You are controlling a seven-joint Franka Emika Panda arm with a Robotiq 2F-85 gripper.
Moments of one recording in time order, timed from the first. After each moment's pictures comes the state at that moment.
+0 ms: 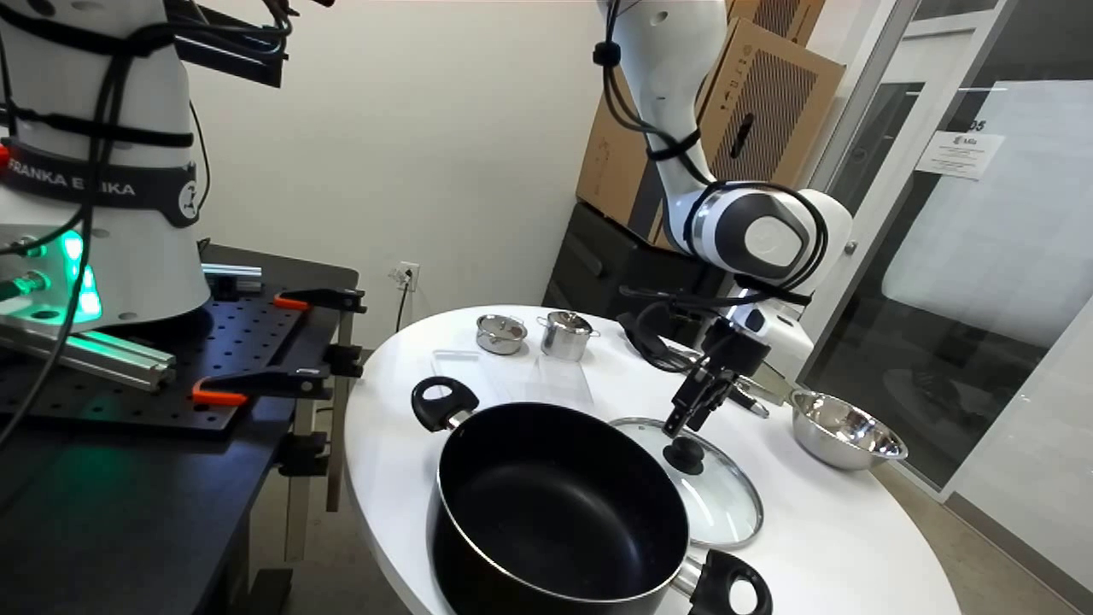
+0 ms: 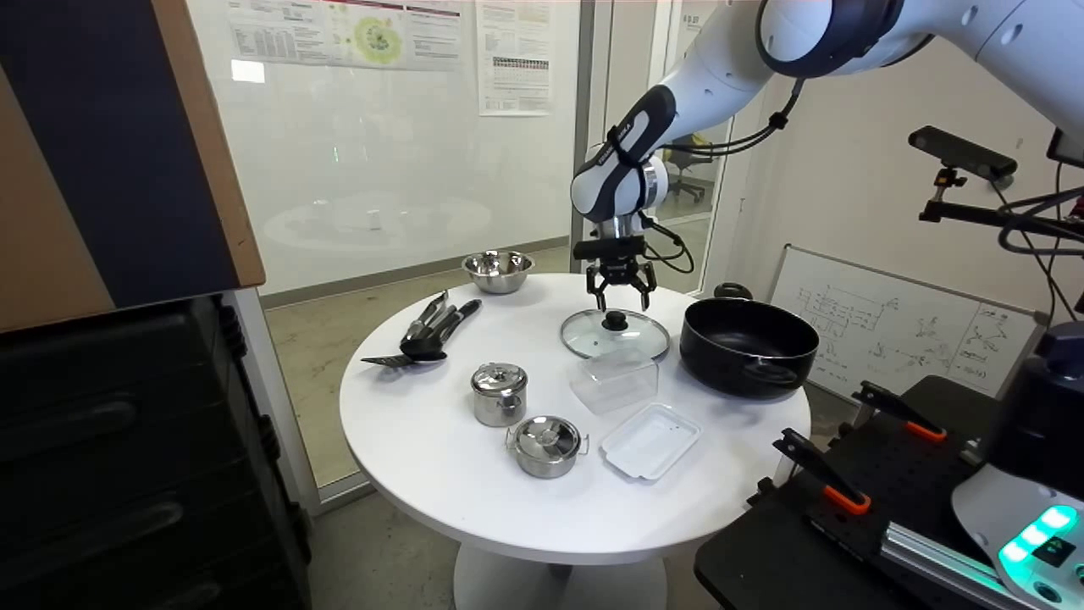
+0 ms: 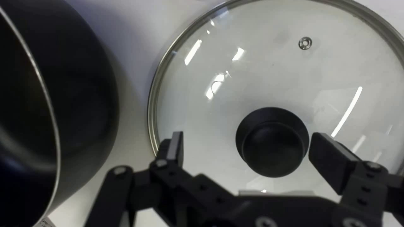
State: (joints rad) arm 0.04 0.96 -0.15 -1.43 0.01 2.18 0.92
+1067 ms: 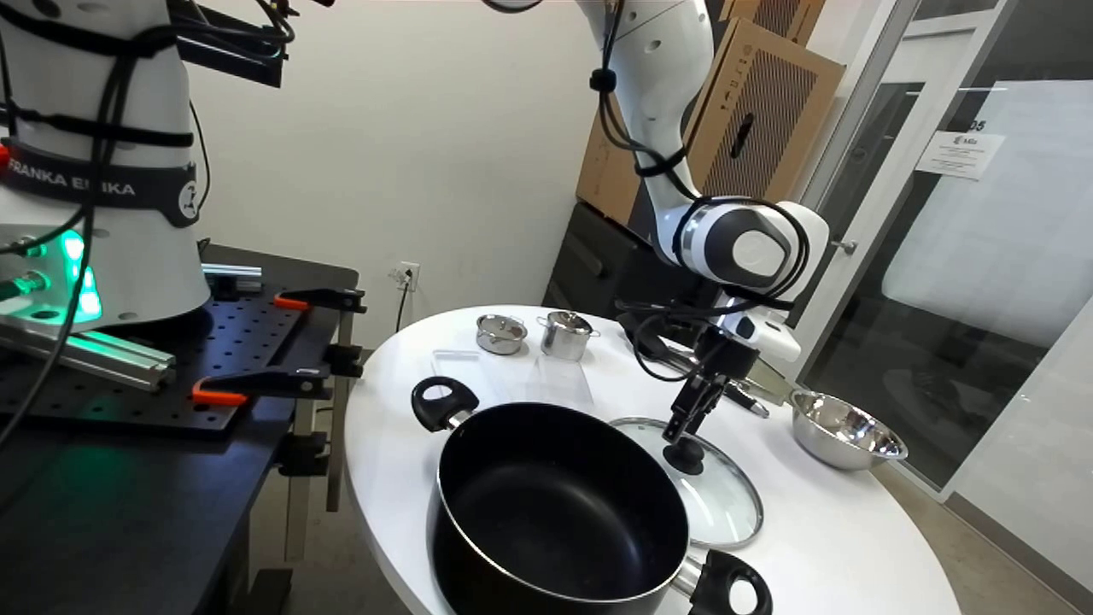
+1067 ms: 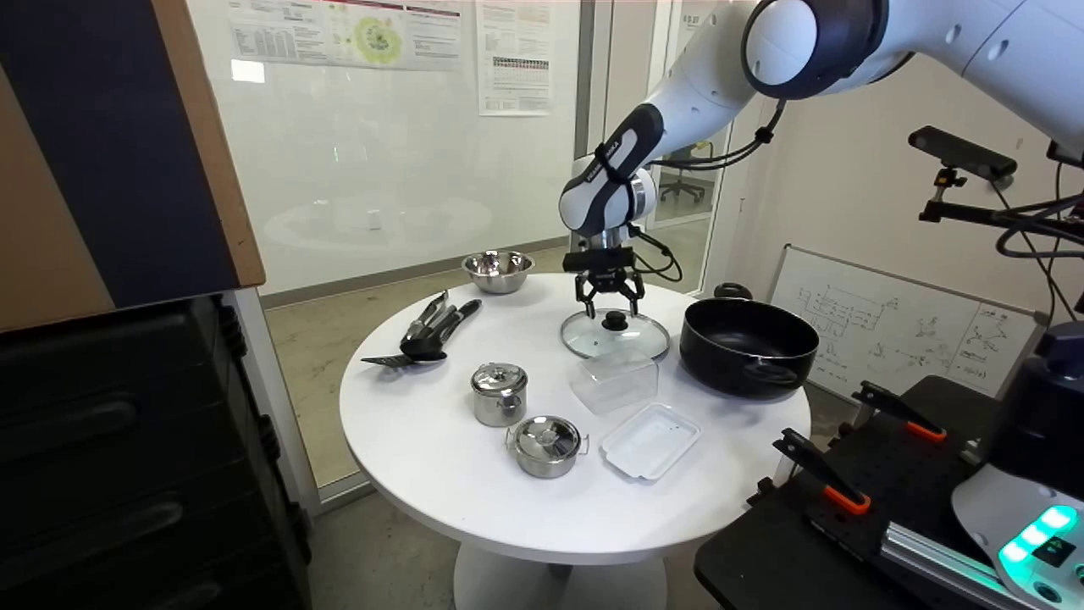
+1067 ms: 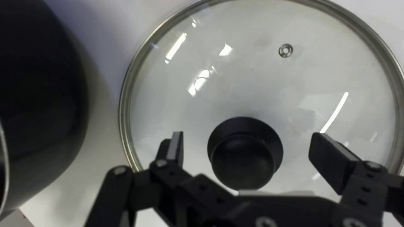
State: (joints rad) arm 0.08 1.02 -0.16 -1.37 -0.01 2.22 0.92
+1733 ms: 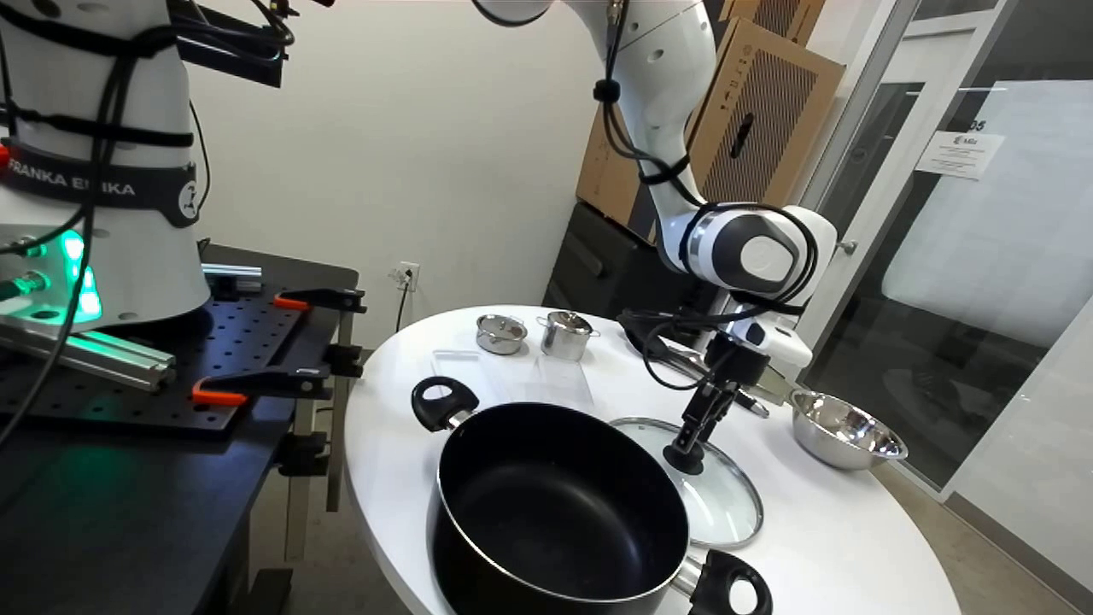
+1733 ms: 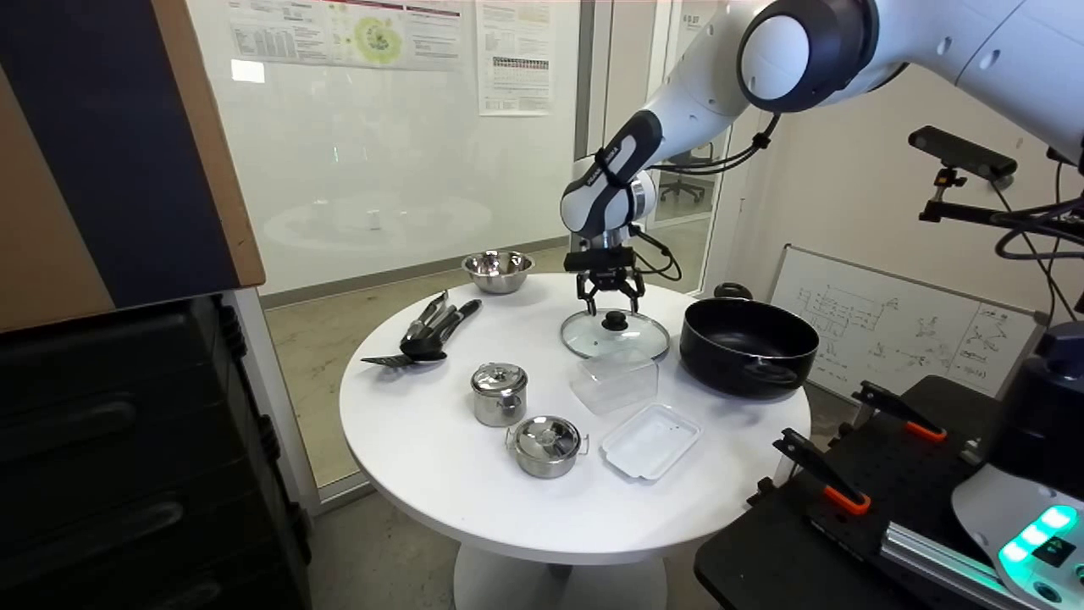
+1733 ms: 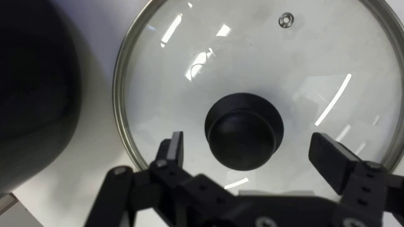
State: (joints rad) arm 0.08 1.06 -0.18 -1.32 -0.01 2.22 0.92
